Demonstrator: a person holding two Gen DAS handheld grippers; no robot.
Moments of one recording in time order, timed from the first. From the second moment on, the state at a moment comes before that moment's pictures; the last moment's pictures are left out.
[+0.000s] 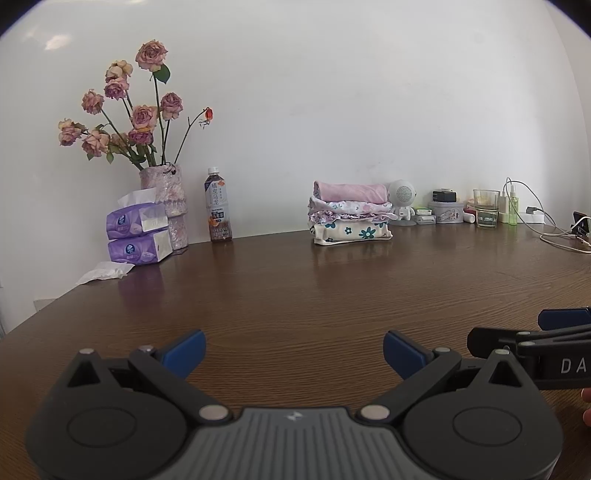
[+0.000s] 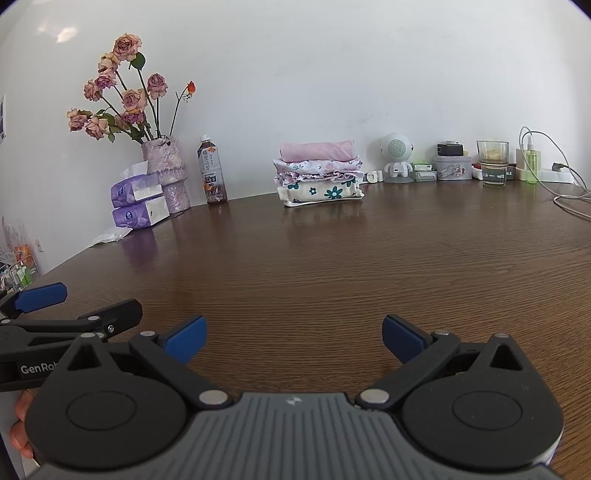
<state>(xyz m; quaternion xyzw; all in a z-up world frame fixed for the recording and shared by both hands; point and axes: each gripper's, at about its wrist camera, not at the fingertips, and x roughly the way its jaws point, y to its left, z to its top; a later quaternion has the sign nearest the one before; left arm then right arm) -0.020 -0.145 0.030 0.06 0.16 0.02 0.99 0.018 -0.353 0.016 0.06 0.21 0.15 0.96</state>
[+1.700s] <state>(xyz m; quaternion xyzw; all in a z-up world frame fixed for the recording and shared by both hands) -0.020 -0.146 0.029 0.06 0.16 0.02 0.98 0.016 -0.353 0.017 0.06 0.20 0.14 0.97</state>
